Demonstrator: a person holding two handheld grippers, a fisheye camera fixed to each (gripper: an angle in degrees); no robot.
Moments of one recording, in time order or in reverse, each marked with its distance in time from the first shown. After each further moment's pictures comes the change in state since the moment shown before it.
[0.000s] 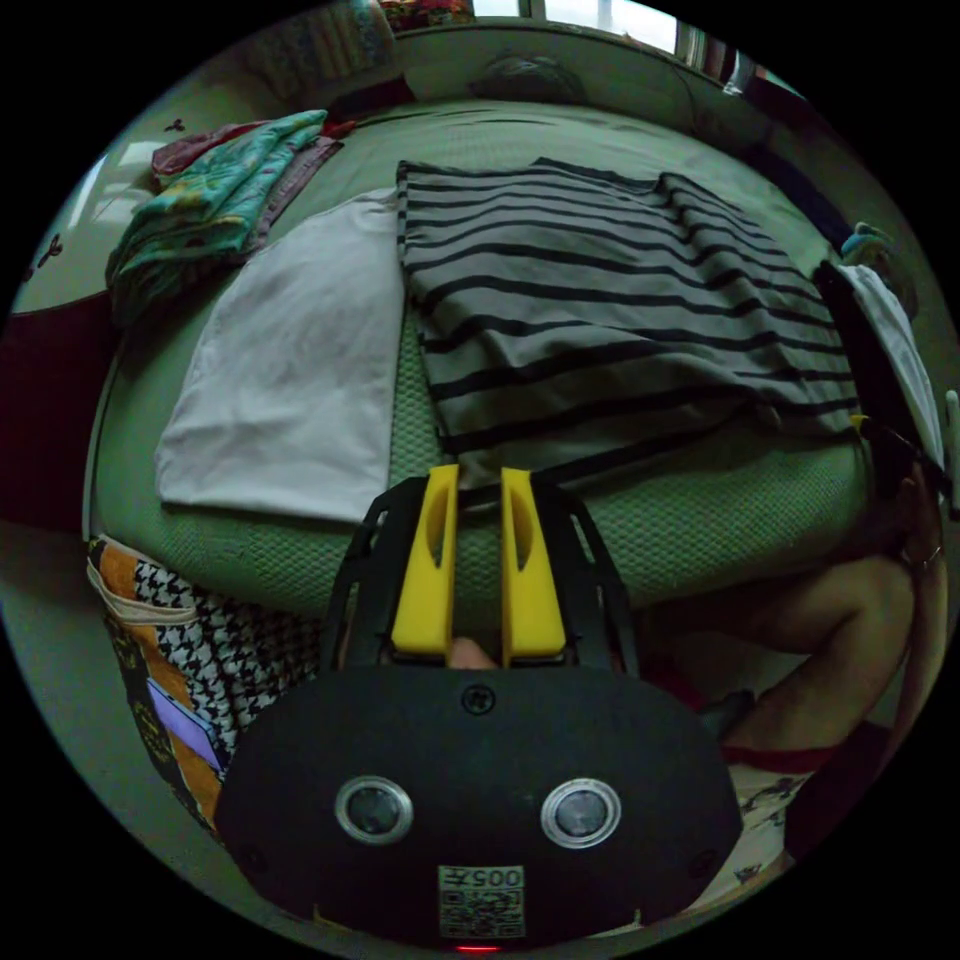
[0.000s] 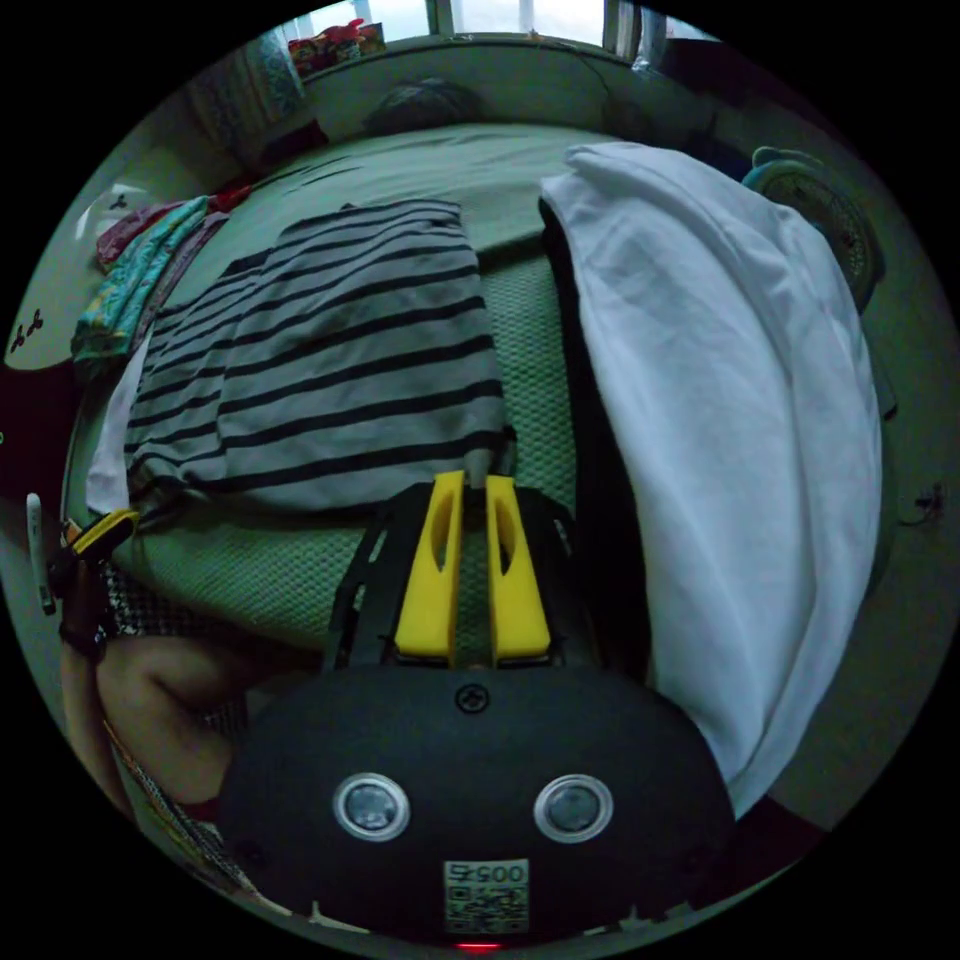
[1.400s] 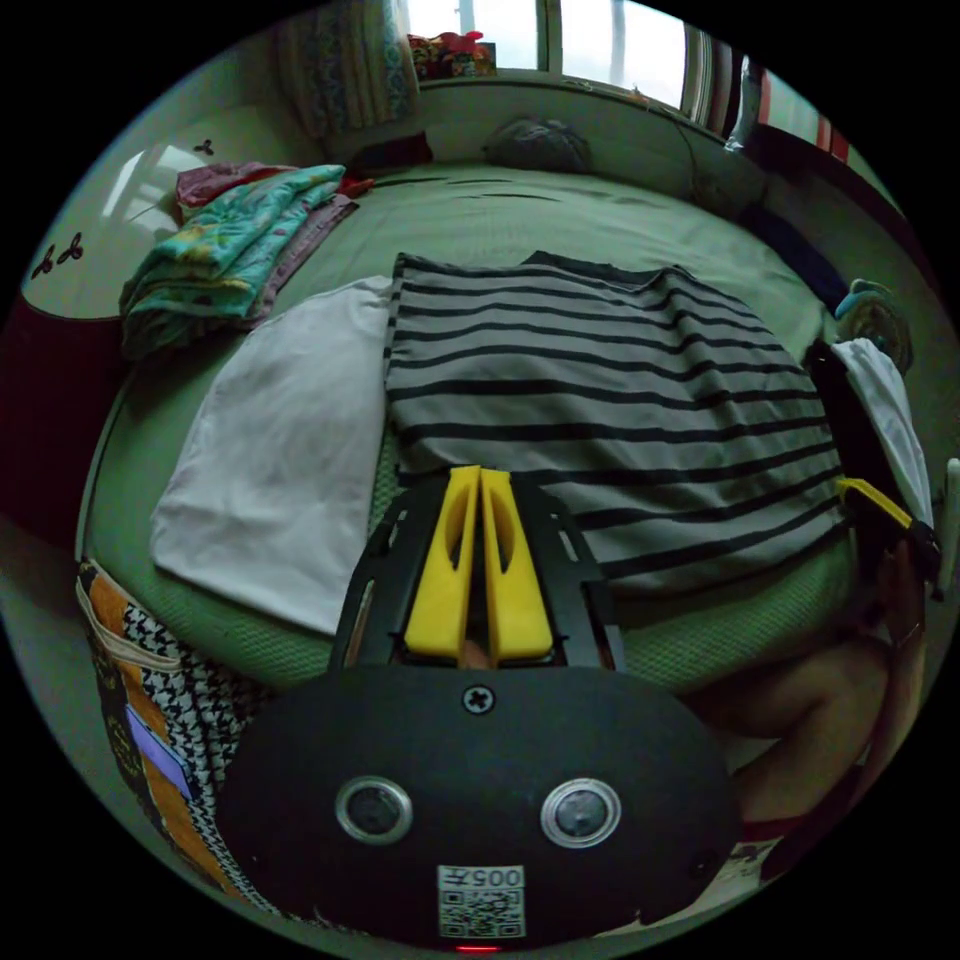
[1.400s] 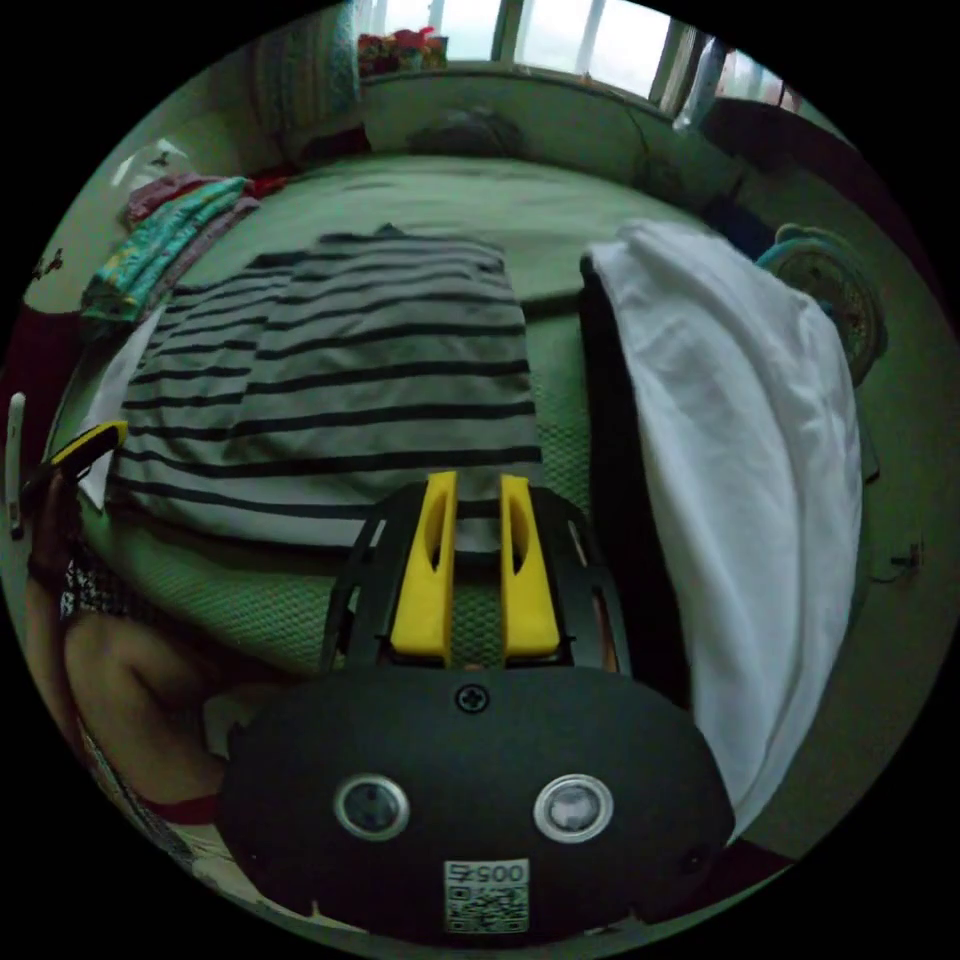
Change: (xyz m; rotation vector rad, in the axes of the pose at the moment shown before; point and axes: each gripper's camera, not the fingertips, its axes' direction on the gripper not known) left arm 0.020 -0.022 -0.027 0.202 0.025 -0.051; right arm -0.018 -0.034 -0.007 -0.014 0.072 -0.092
